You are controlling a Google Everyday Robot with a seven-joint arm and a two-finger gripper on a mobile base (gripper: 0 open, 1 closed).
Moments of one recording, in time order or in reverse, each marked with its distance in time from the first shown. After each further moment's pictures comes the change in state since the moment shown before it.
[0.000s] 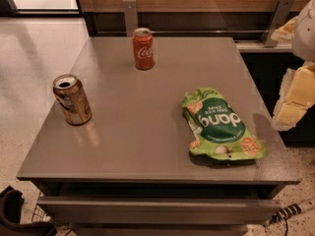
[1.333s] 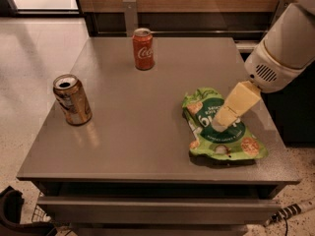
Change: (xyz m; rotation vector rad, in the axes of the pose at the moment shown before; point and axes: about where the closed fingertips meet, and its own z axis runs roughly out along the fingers) arm -0.022 0.000 0.099 -0.135 -0.012 0.476
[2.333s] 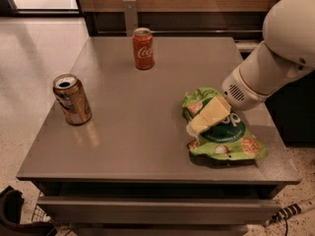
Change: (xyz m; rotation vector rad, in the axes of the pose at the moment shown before) arm -0.013 0.010 0.067 -0.061 -0.071 0.202
